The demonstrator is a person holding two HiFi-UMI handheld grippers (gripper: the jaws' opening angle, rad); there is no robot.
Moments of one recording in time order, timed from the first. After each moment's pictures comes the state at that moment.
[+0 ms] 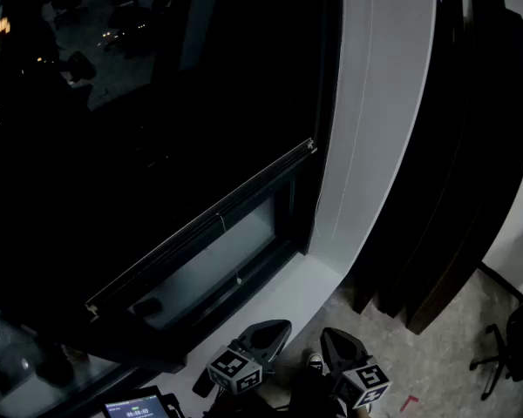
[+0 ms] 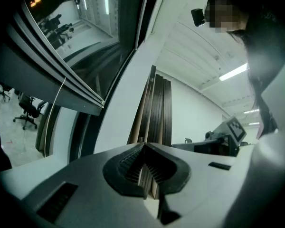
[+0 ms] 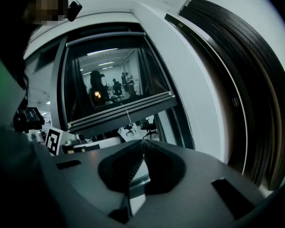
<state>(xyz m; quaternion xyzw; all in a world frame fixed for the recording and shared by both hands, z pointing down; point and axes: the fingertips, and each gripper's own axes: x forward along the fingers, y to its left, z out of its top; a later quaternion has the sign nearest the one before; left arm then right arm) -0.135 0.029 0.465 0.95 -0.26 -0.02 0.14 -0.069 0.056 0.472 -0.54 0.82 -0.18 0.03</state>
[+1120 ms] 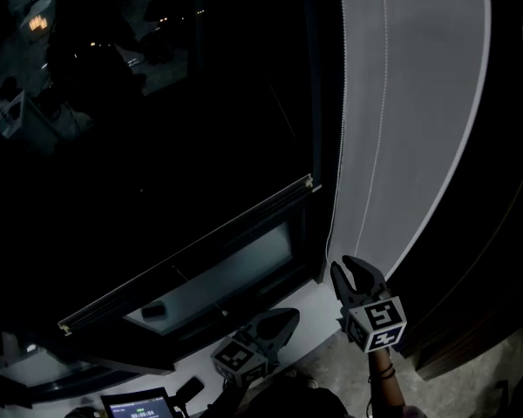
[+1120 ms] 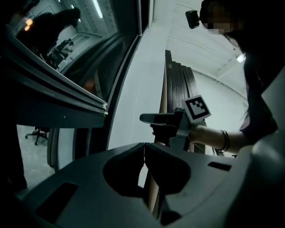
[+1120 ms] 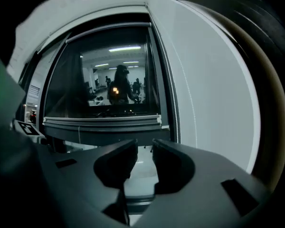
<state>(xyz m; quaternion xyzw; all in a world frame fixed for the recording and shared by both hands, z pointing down) 0.019 -0.180 0.446 0.93 -0.34 -0.01 0.09 0.091 -0.274 0.396 -0.48 0.88 -0.03 -0.02</state>
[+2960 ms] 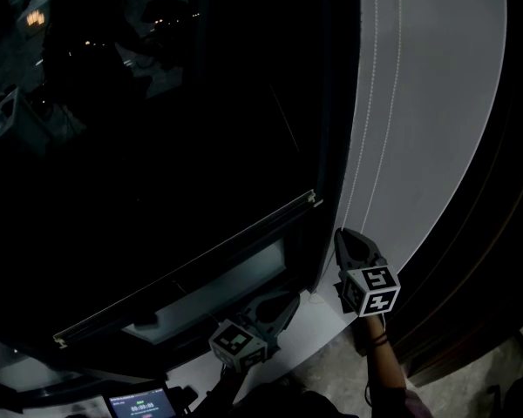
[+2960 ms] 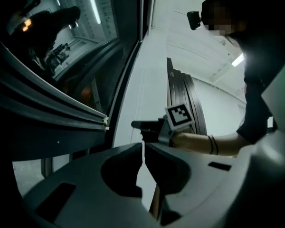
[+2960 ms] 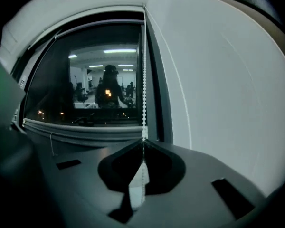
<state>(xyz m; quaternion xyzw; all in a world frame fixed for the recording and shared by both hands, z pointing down) 0.006 -0.239 0.405 0.94 -0.32 -0.05 0.06 0.093 -0.374 0.372 -0.52 0.85 -0.01 -0.01</state>
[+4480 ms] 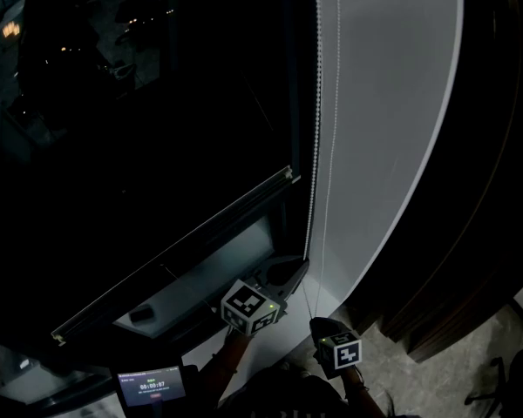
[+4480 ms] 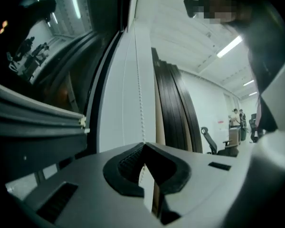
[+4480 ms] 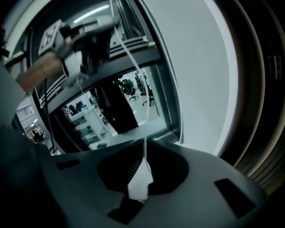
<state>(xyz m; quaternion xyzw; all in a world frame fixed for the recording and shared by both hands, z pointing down) 0.066 -0.248 0.409 0.97 -0.26 0.01 0.01 0.075 -0.171 0.642 -0.47 0.82 -0.28 -0.16</state>
